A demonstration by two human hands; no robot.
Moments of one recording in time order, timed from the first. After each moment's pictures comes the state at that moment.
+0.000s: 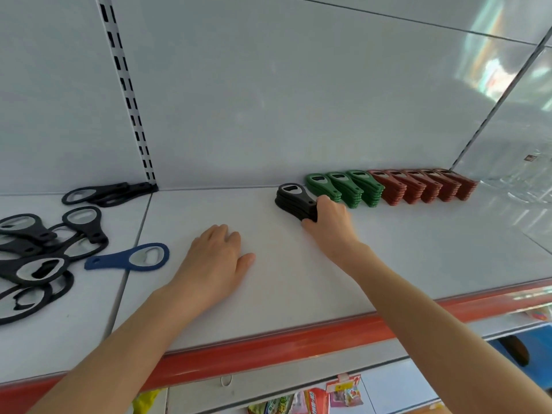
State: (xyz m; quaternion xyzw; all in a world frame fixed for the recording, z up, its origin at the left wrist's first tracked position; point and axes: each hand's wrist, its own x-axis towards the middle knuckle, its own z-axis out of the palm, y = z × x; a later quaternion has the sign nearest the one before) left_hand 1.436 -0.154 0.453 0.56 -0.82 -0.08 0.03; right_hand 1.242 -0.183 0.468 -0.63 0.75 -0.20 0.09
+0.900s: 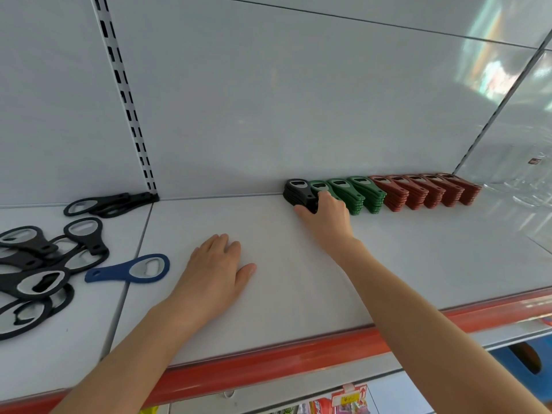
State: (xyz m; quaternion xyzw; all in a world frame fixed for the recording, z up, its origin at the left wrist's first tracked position) left_hand 1.435 -0.152 0.455 0.56 -0.82 -0.08 0.04; right_hand 1.239 -0.212 0.466 -0.59 0.75 -0.27 0.10
